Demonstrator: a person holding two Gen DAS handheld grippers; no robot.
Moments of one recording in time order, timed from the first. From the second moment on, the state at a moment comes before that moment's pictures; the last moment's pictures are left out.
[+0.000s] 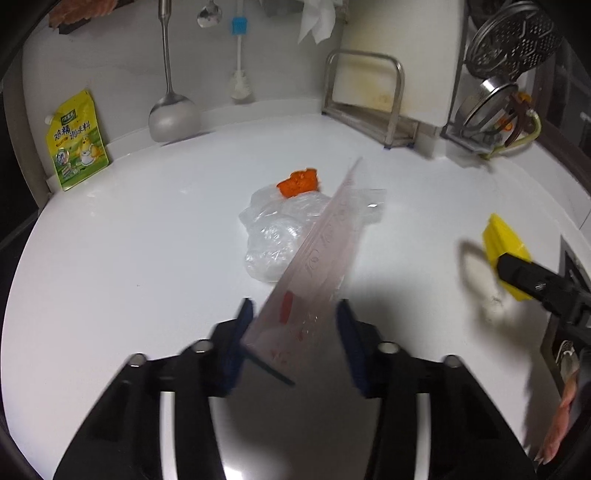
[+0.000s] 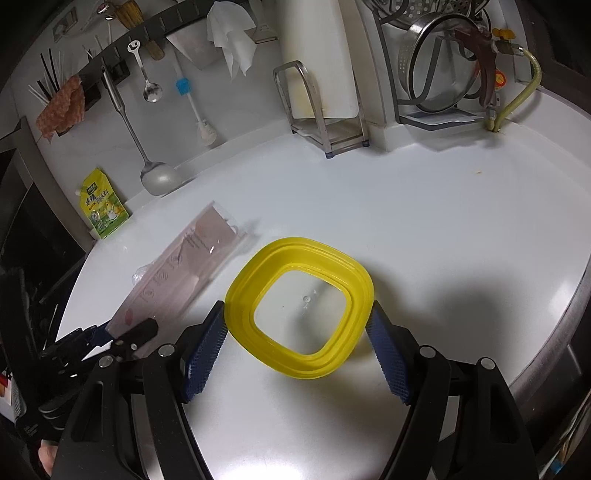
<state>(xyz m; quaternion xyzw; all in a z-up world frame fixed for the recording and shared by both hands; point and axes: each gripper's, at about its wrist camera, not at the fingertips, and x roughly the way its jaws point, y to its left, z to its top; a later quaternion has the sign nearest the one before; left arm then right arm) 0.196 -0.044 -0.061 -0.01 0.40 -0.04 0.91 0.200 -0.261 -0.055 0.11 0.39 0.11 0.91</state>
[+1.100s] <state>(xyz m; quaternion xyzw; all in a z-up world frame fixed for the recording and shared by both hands) 0.082 -0.051 -0.005 0.01 0.32 -0.11 0.94 0.079 -0.253 -0.049 0.11 0.36 0.09 0.92</state>
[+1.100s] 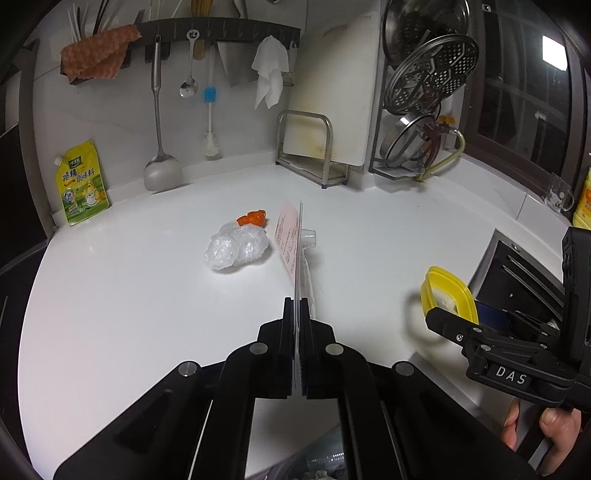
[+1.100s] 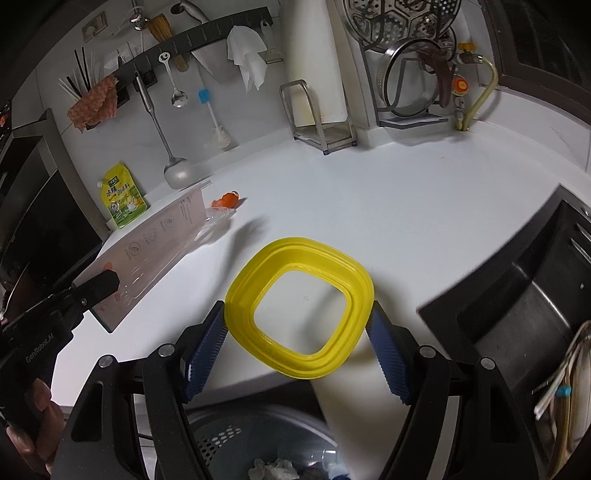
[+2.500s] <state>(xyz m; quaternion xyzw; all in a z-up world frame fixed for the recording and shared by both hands) -0.113 -0.022 -0.038 0.04 0.32 -0.17 0.93 -0.129 -0.206 -0.078 0.12 0.35 0.06 0.93</state>
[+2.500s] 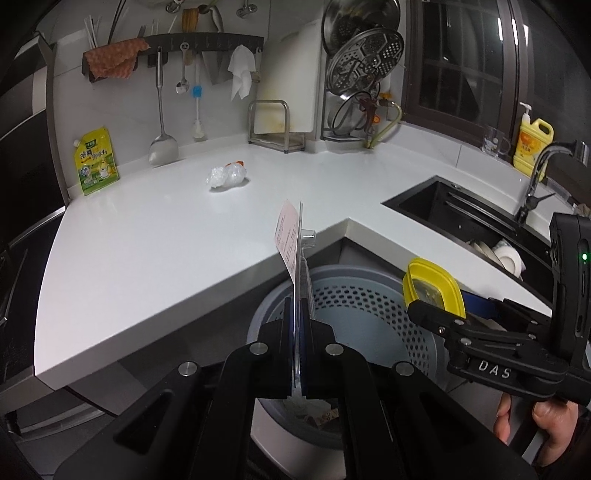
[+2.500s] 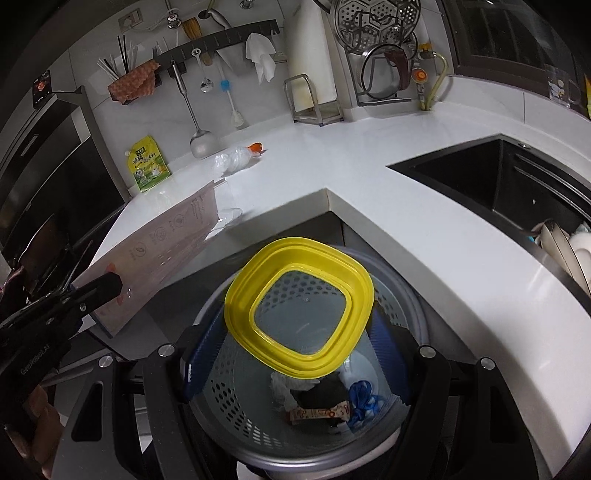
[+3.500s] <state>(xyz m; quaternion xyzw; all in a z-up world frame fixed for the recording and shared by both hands) -0.111 -0.040 -0.103 0.05 0.41 -0.19 0.89 -0.134 -0.211 -0.133 0.14 0.40 0.04 0.90</state>
